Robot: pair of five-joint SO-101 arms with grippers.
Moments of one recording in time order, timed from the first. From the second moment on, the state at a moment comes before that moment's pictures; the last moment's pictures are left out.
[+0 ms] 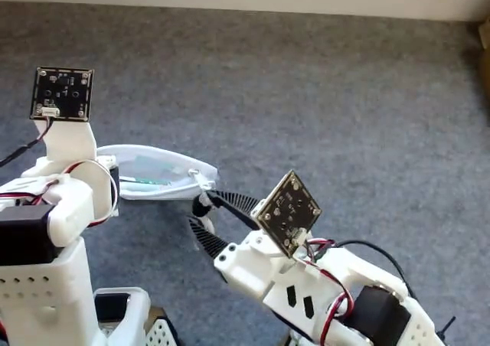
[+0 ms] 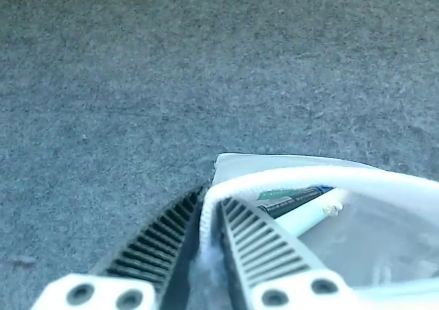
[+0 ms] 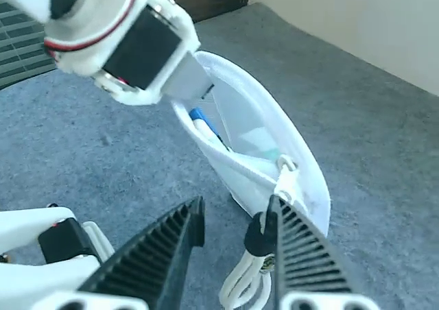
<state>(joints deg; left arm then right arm) -7.7 -47.0 13.7 96.7 1.6 -56.2 -73.6 39.8 62.5 -1.5</state>
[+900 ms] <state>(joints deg) -7.7 -47.0 14.2 96.7 1.6 -52.3 -86.5 50.0 60.0 -1.5</state>
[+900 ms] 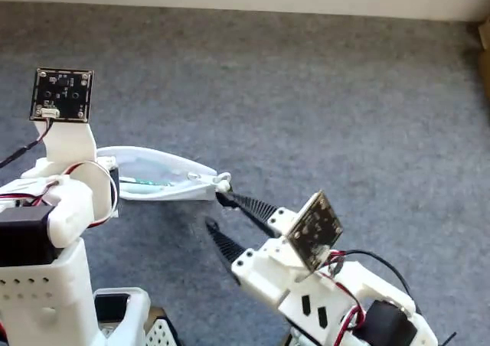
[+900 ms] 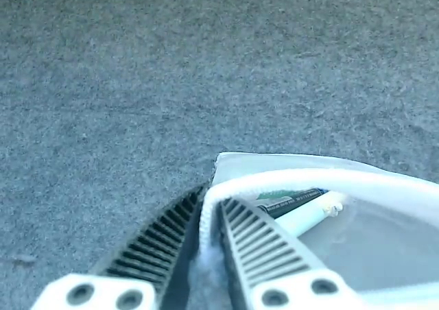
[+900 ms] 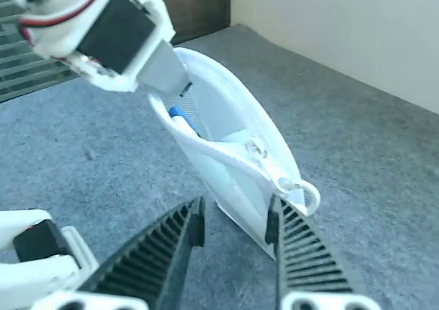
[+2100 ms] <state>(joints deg) -7.7 -47.0 14.2 96.7 1.6 -47.5 -83.0 64.9 45.6 0.9</state>
